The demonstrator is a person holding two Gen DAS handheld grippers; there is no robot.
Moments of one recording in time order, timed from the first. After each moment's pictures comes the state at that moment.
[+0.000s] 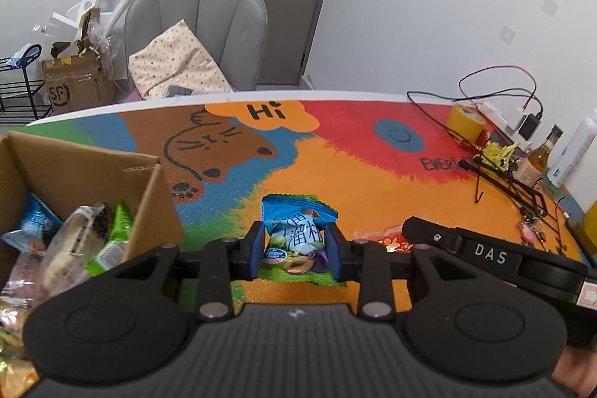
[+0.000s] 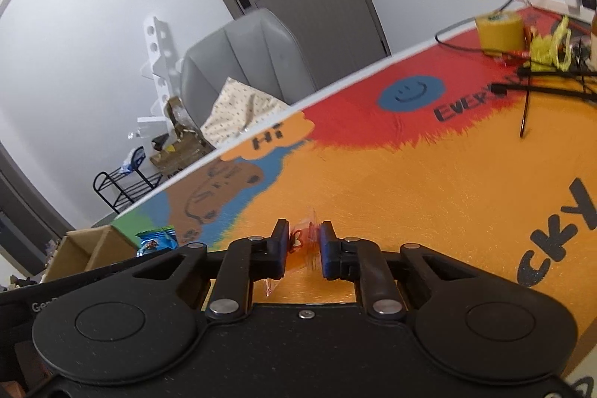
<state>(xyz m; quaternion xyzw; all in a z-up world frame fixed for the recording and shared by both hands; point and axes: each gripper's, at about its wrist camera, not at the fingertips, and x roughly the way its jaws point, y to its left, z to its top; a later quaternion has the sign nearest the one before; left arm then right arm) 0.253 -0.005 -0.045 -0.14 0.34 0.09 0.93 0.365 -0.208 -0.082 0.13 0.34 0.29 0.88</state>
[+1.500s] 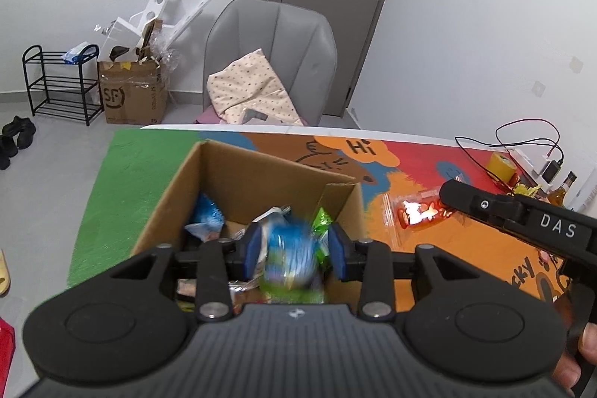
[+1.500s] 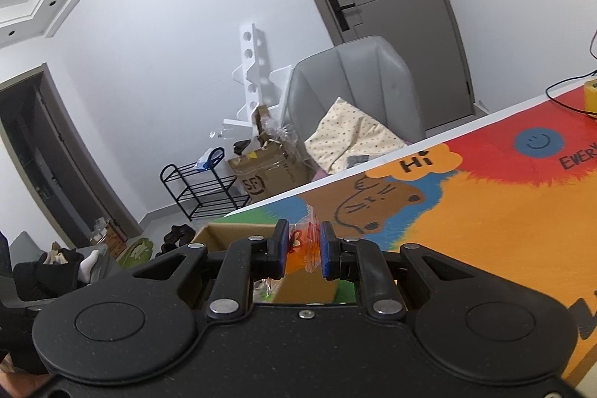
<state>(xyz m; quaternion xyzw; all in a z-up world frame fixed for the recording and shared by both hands) 0.142 0.097 -0.010 -0.17 0.30 0.15 0.93 0.276 -0.115 -0.021 0.10 0.28 0.40 0.87</state>
